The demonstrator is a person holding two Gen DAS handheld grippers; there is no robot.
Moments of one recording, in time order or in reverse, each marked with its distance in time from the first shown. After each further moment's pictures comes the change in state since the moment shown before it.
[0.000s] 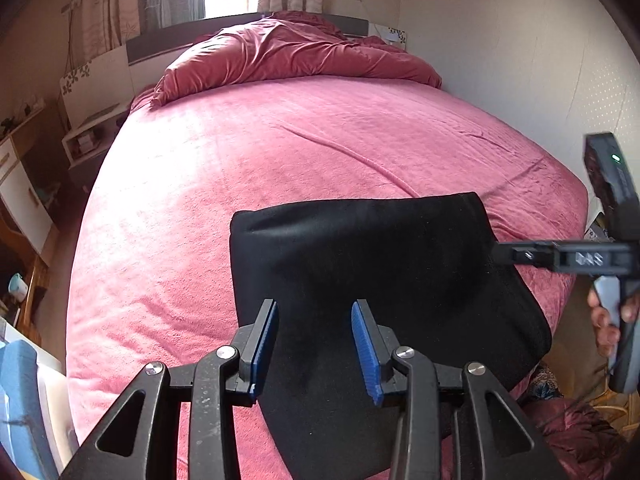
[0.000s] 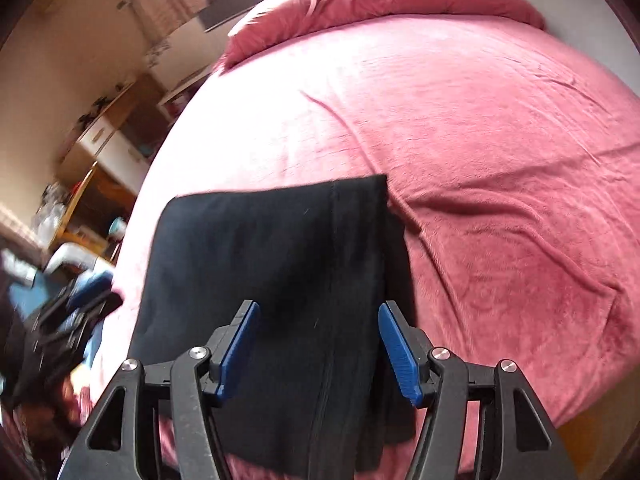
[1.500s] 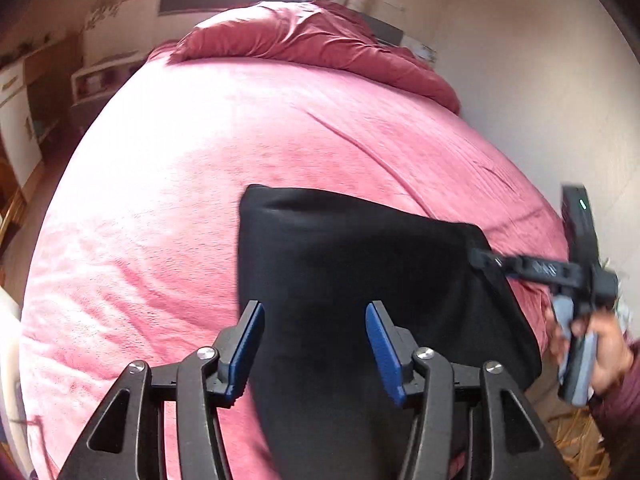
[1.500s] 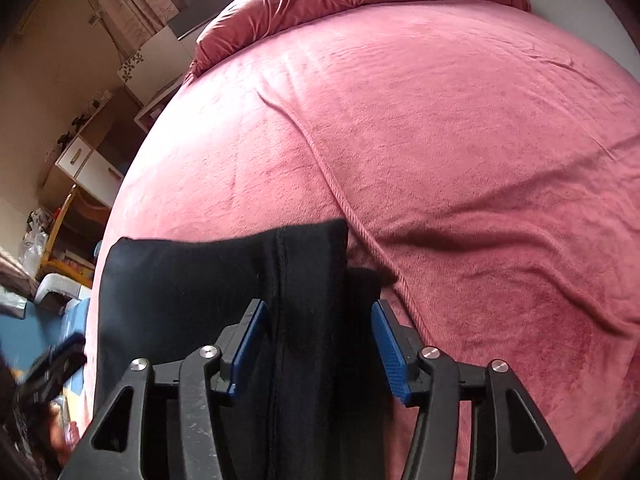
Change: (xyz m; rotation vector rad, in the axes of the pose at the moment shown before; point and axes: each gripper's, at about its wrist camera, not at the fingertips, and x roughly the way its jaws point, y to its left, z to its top) left arm 0.034 0.041 -0.010 -0.249 0.035 -0.112; right arm 0.046 -0.035 0.026 0.037 0.044 0.037
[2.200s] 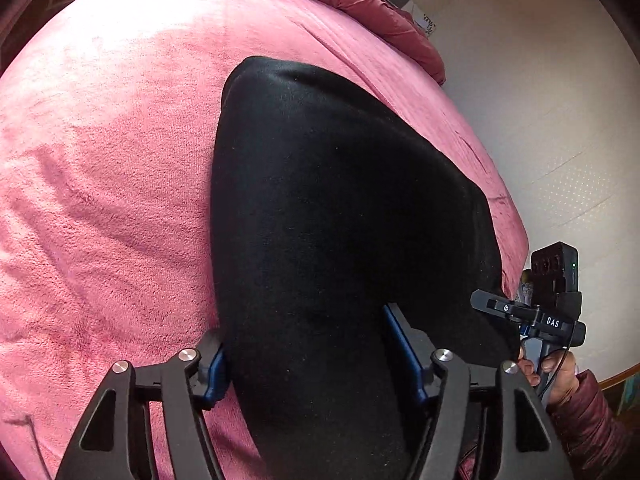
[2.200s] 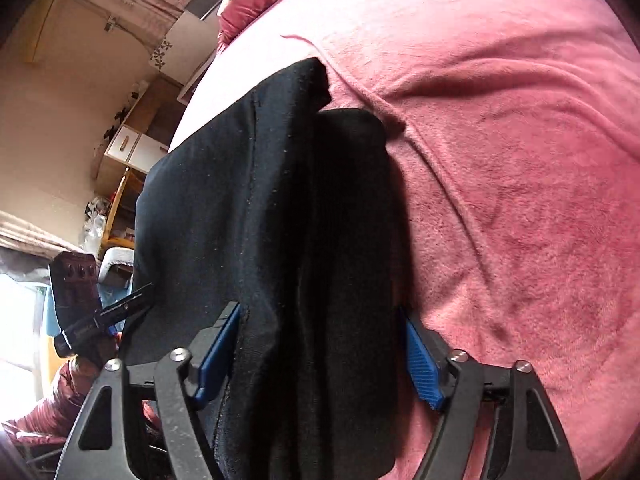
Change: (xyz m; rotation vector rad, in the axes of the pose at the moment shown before) left arm 0.069 0.043 -0.026 -0.142 0.238 -0.256; right arm 0.024 -0.032 -0.062 0.062 0.128 0.244
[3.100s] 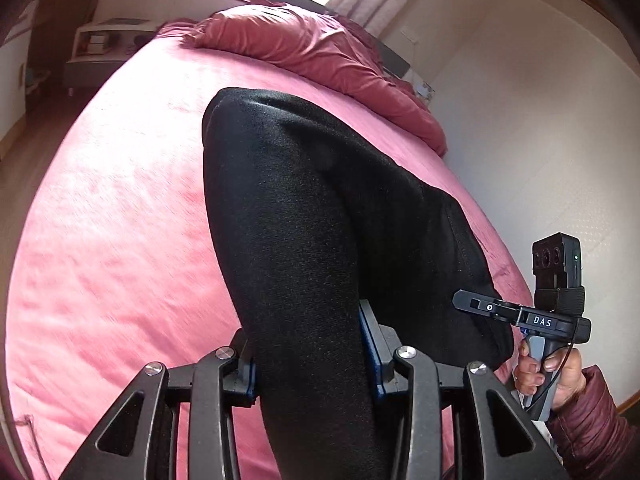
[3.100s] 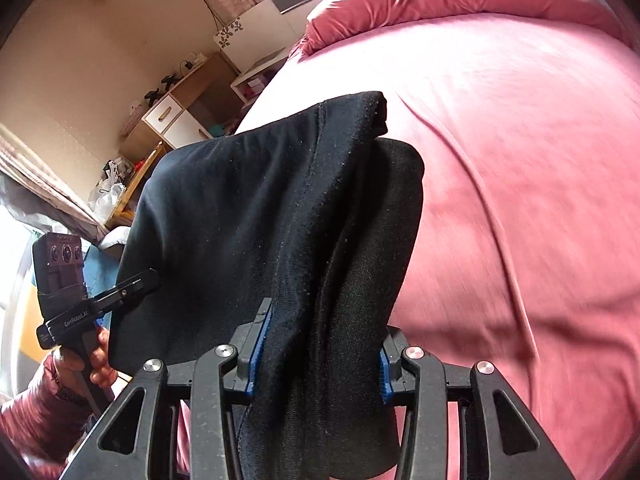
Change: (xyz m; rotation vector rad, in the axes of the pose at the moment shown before) left arm -0.093 0.045 0.088 0.009 -0.278 0.053; right arm 0.027 0.141 0.126 -0.285 -0.048 0.000
